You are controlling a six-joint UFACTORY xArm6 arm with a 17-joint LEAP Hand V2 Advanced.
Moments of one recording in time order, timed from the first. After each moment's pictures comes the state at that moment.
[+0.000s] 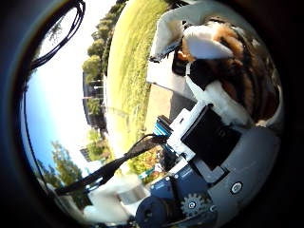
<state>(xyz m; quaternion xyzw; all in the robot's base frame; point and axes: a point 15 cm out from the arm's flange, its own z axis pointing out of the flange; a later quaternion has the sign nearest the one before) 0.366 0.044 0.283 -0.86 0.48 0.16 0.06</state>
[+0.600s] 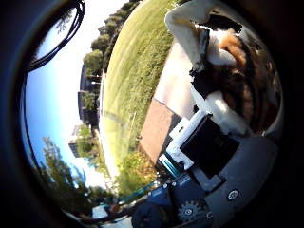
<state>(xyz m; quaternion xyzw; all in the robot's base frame) 0.500 0.197 0.273 -0.86 0.49 0.14 0.09</state>
